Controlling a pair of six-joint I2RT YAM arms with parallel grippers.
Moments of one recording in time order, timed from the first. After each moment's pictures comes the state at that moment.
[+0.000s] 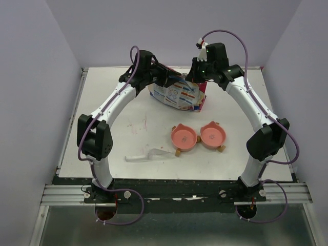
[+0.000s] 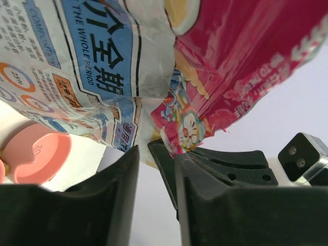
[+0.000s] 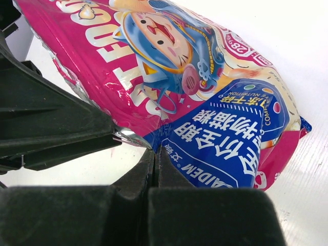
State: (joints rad) left arm -0.42 1.85 1.73 -0.34 0.43 -1.55; right arm 0.42 1.82 1.89 -0.65 -0.22 0.27
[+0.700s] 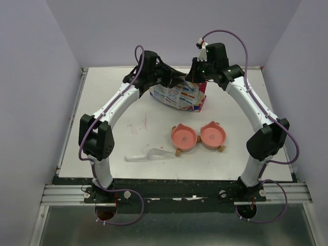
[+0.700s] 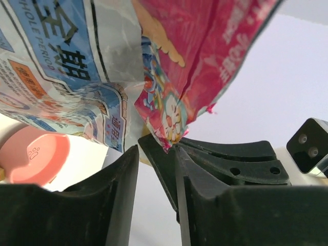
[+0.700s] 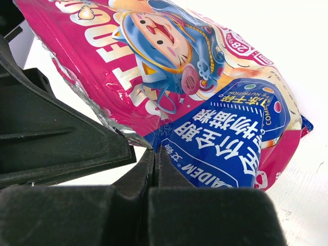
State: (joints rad) left arm -0.46 1.86 1.73 -0.31 0.41 -1.52; right arm 0.42 1.82 1.89 -0.65 -0.22 0.28
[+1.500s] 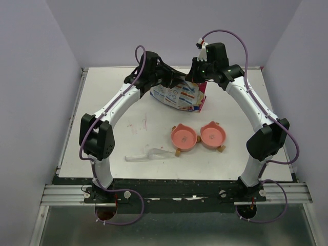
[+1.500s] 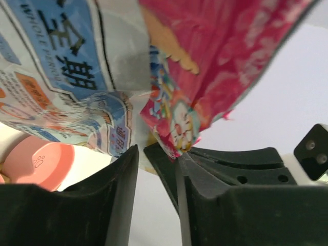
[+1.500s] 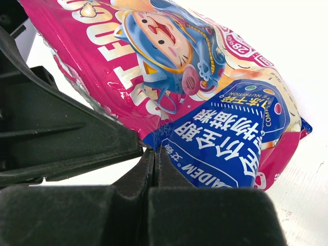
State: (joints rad) left arm -0.47 1.88 1.75 -0.30 0.38 -1.50; right arm 0.42 1.82 1.90 -0.66 -0.22 0.28
